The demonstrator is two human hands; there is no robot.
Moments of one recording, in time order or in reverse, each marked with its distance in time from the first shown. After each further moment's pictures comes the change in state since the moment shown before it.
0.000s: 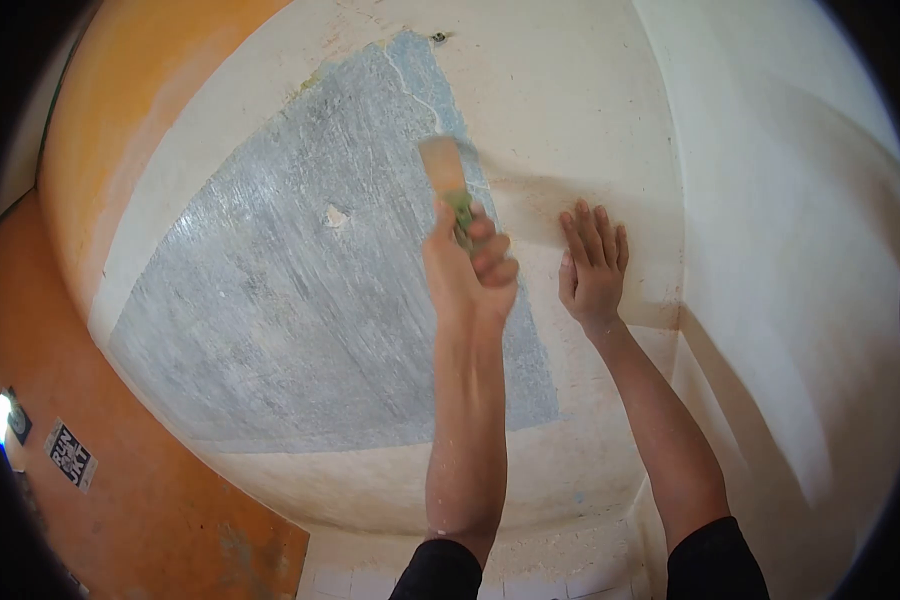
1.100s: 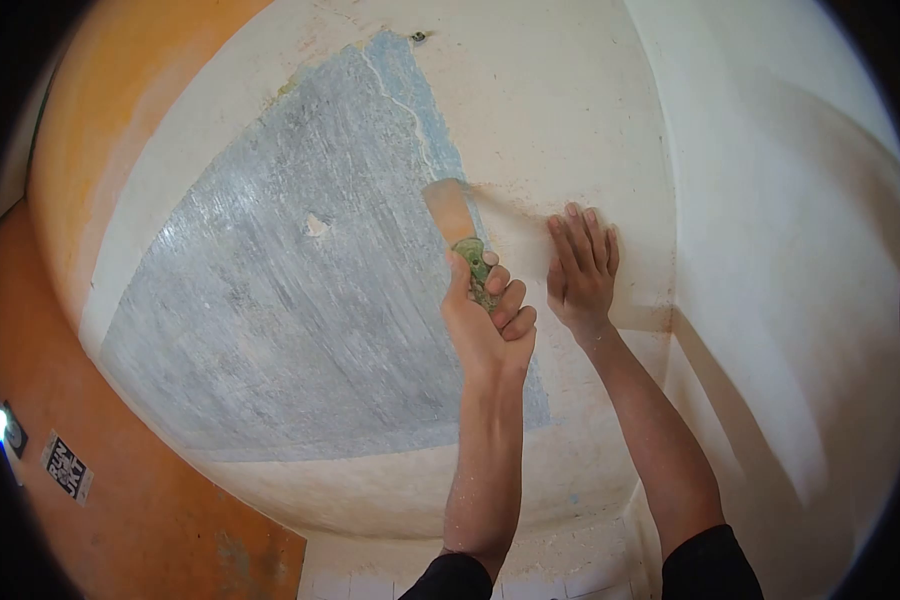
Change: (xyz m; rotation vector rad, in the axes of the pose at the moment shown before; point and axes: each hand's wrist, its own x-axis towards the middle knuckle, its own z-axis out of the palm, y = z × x) left_hand -0.023 -0.044 -0.022 -0.081 0.009 0.009; right_hand 0.001 0.000 -0.002 0.008 0.007 -0.004
